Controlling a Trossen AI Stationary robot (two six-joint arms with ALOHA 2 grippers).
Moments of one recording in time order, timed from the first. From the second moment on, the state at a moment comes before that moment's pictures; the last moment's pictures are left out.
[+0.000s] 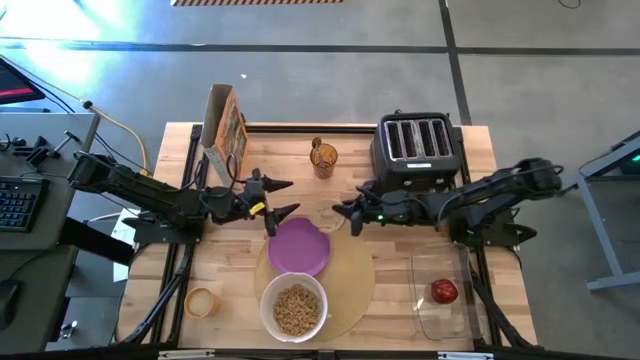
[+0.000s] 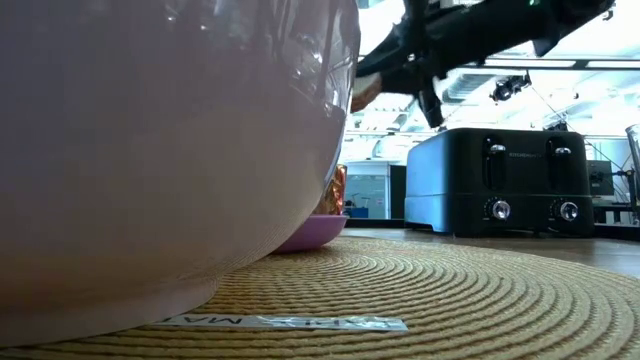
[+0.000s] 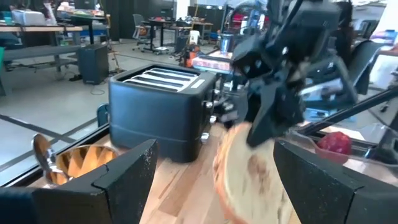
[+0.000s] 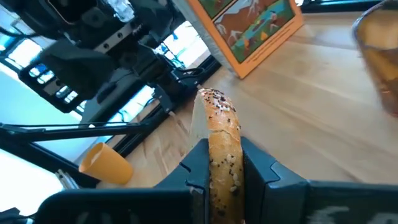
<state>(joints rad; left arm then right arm) -0.18 1.11 0.47 0.59 -0.50 -0.13 0.13 1.43 0.68 0.49 0.33 0.76</state>
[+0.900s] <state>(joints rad) -0.19 0.96 0.47 0.32 -0.33 -0.28 0.18 1.71 0.87 0.69 0.24 0.50</state>
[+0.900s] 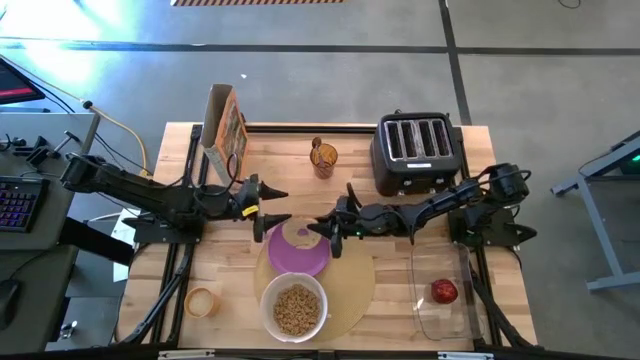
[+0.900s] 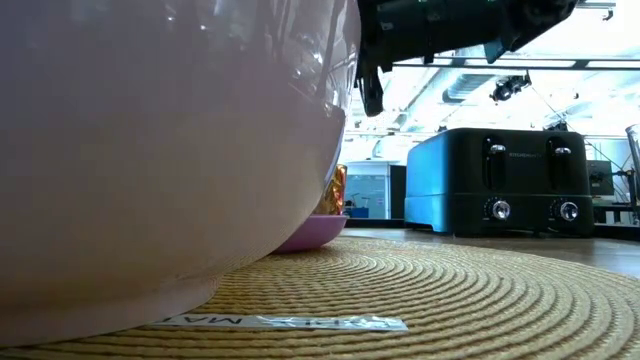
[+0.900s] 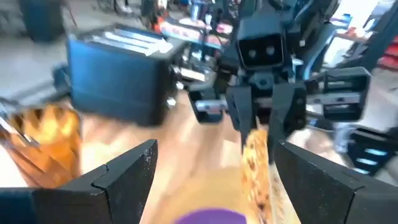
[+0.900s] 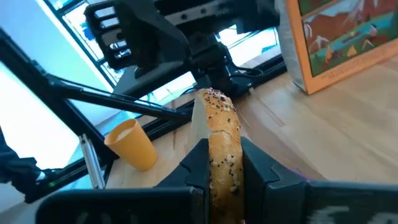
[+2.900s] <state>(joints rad) -0.19 0.98 0.47 0.25 -0.08 -0.52 0.19 1.71 0.96 0.65 0.29 0.47</state>
